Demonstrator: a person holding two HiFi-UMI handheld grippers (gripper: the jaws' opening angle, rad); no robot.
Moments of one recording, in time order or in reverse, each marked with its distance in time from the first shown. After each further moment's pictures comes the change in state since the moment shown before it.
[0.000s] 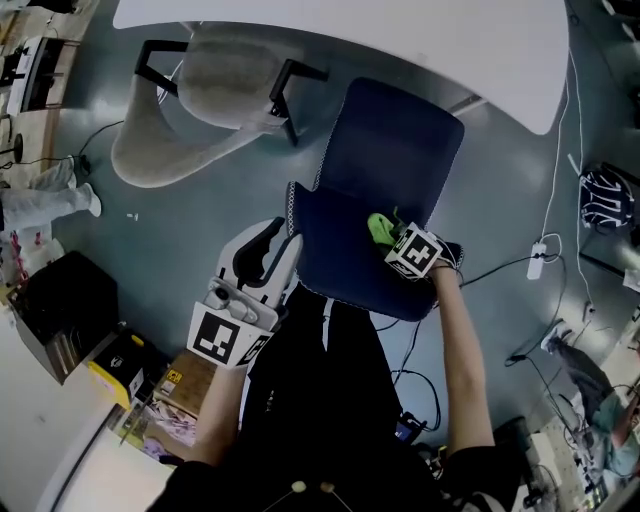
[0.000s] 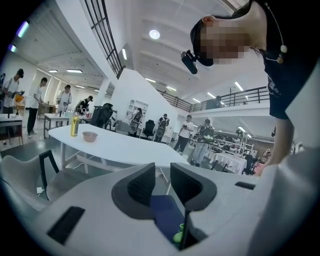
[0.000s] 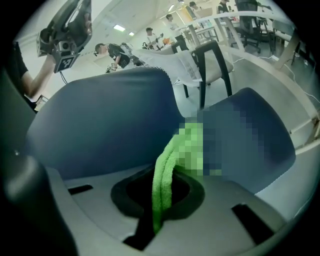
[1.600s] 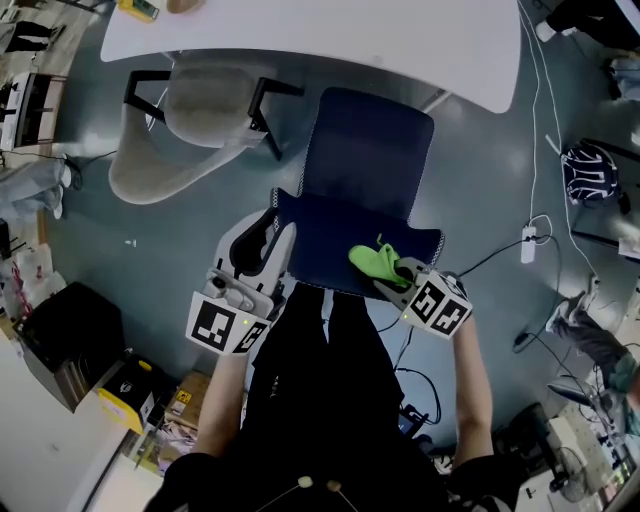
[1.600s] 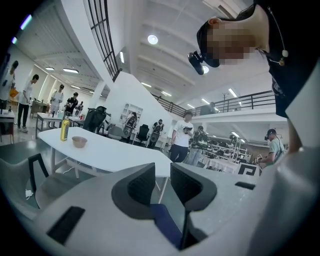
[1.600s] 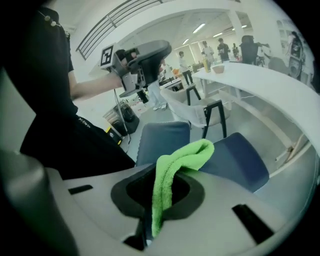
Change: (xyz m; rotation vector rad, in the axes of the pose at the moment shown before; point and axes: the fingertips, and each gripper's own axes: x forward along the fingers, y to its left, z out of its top) left arm 0.012 -0.025 0.030 -0.003 -0.058 -0.076; right arm -0.142 0.120 0.022 -0.150 -0.315 -0.076
